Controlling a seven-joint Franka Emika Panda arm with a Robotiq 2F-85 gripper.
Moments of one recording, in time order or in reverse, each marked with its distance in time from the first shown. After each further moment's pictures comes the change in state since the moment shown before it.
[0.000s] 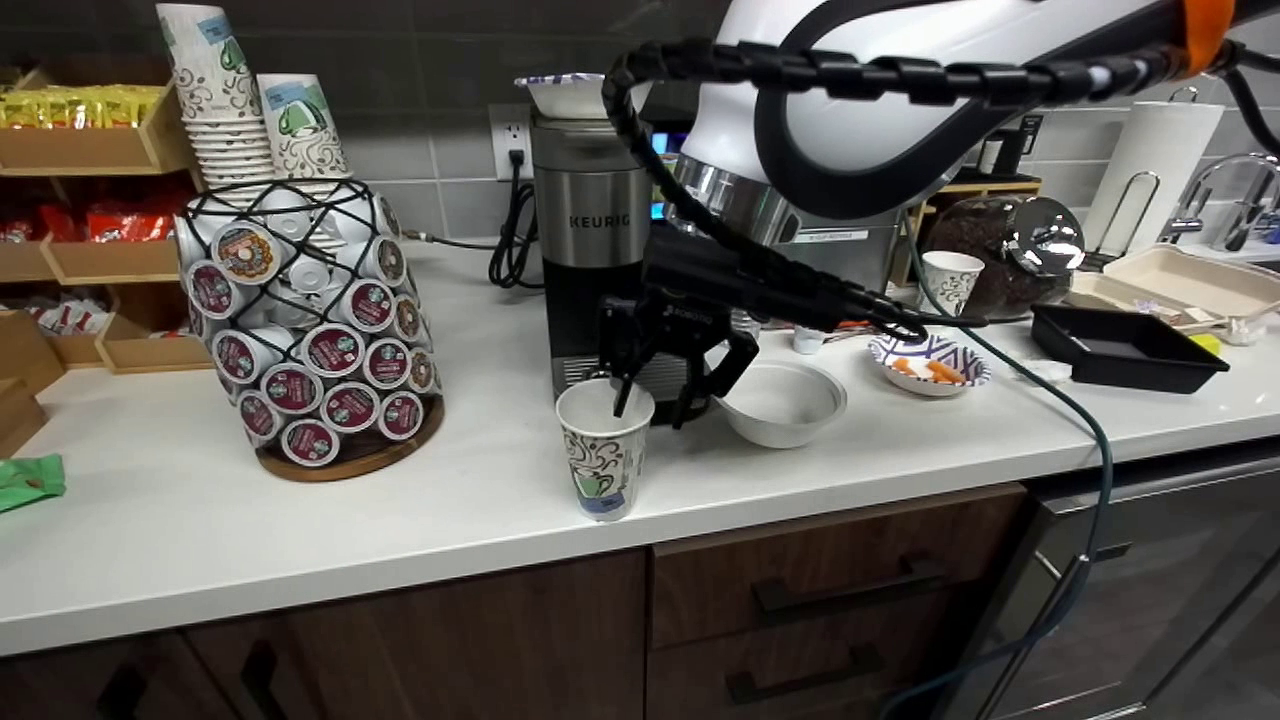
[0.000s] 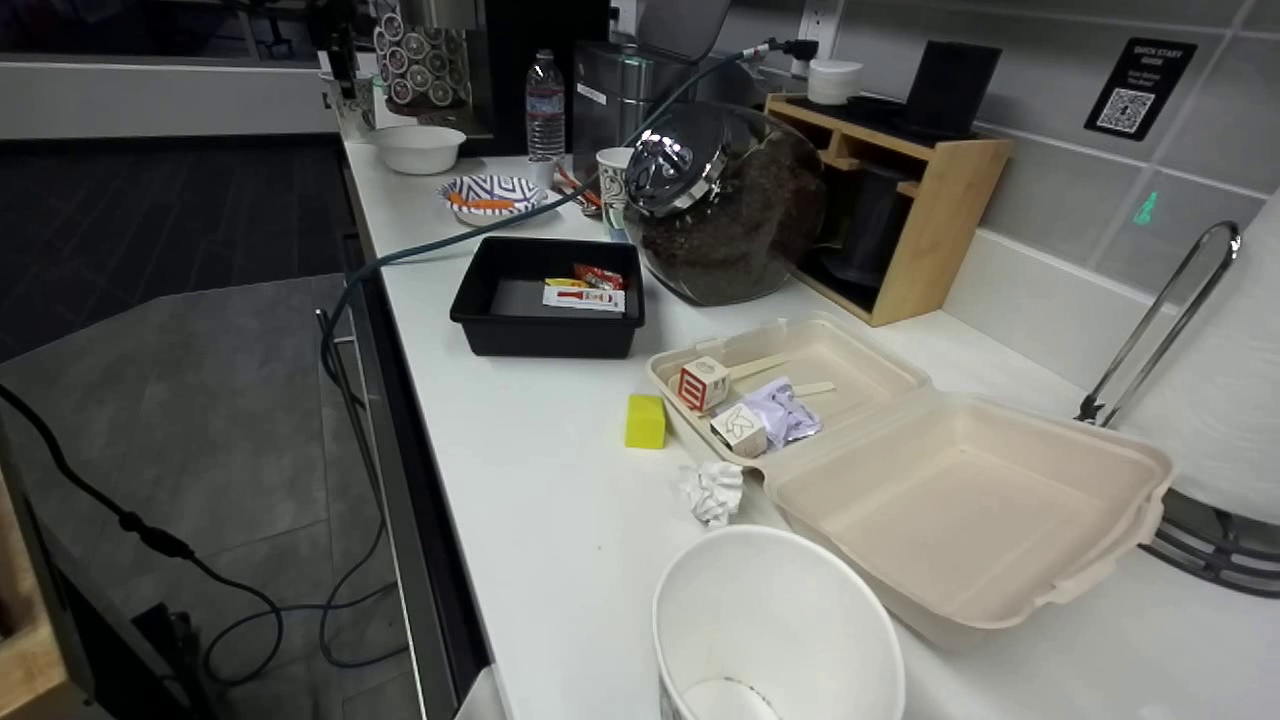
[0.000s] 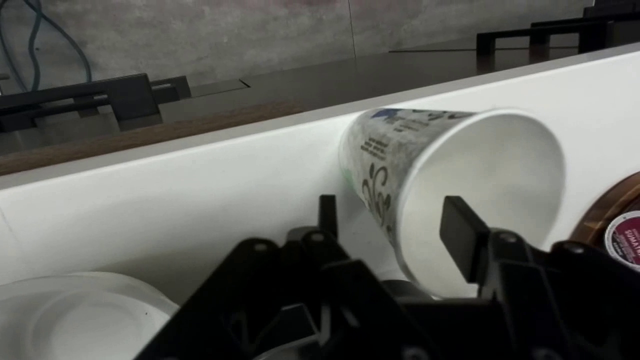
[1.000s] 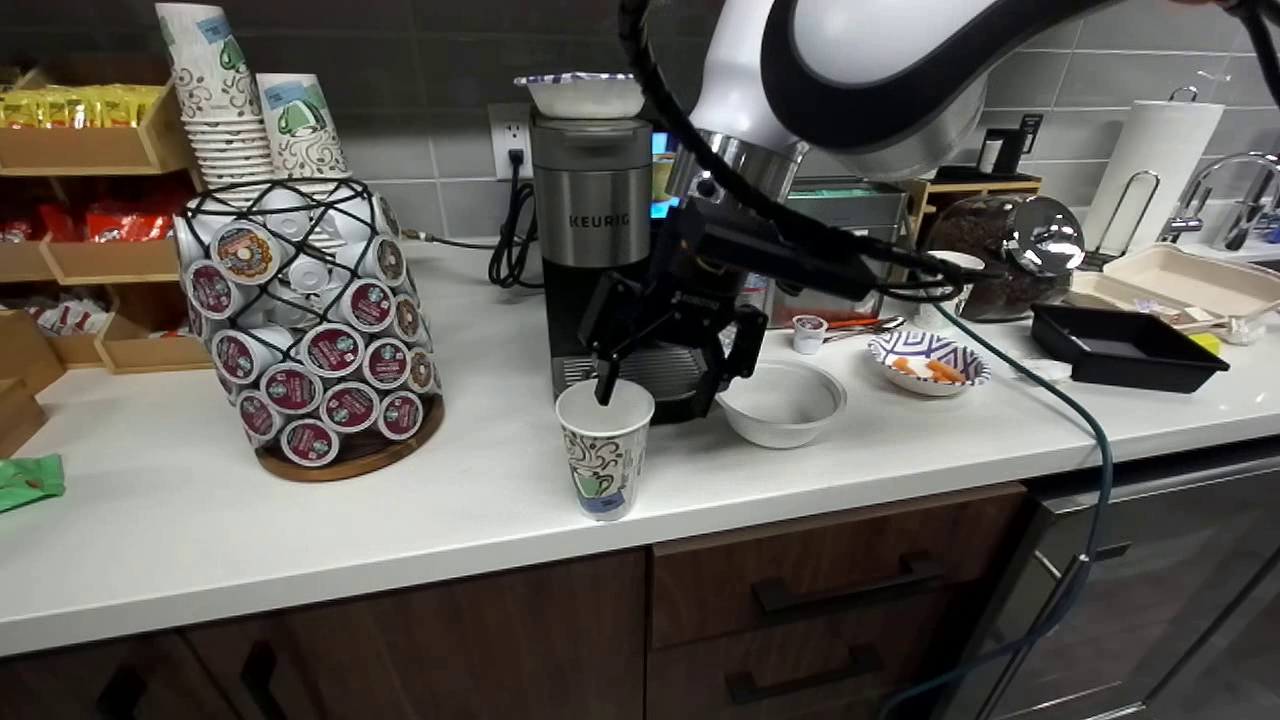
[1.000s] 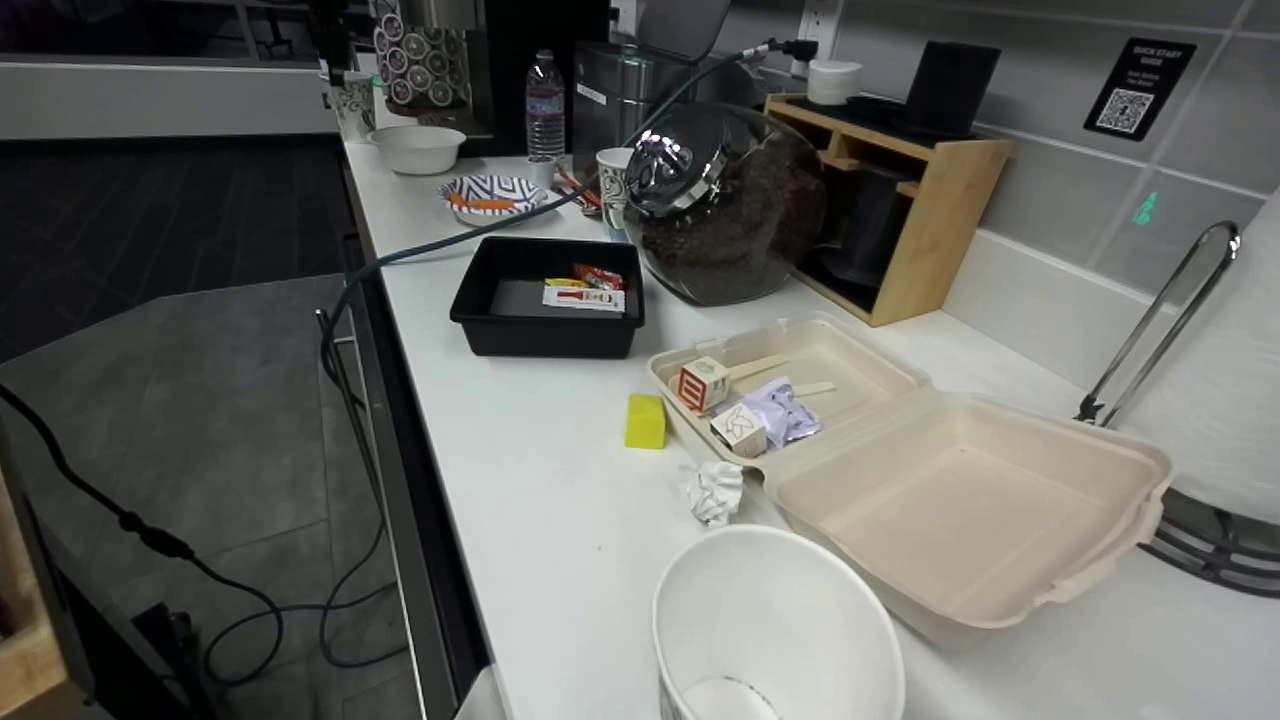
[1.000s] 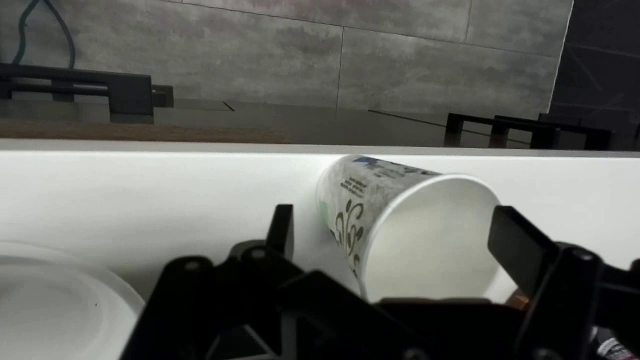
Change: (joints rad) arm -0.060 -0.015 0.074 0.020 0.073 -0.095 -0.273
